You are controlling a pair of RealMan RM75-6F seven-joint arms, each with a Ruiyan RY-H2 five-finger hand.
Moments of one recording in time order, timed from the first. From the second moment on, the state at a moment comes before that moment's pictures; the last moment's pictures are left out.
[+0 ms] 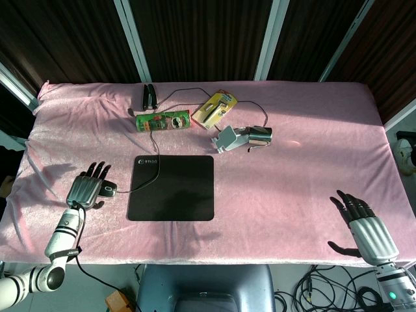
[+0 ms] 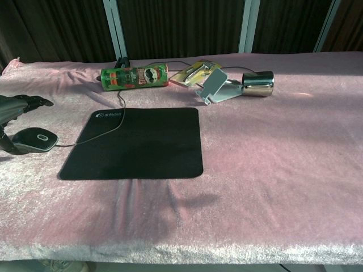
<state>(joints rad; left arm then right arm) -0.63 -1.42 -0.07 -1.33 0.98 0.98 0.48 0.12 -1.04 -0.05 -1.66 -1.63 1.38 -0.06</state>
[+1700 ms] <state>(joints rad) -0.61 -1.54 -0.08 -1.23 1.19 1.06 0.42 0.13 -1.04 -0.05 -1.66 -1.63 1.37 -0.05</state>
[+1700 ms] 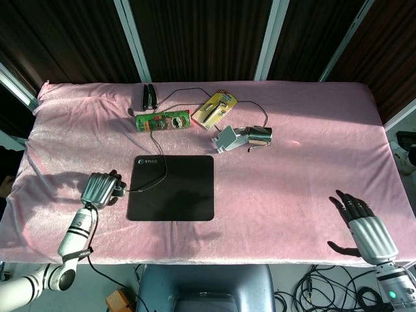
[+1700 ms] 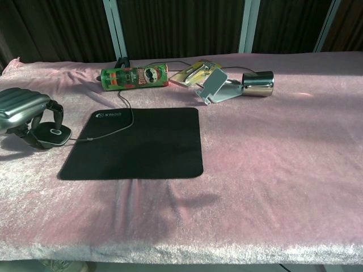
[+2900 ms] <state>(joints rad) -0.68 -1.77 -0.11 -1.38 1.09 1.13 0.82 0.14 -1.03 -0.06 -1.65 -1.65 1.35 -0.05</state>
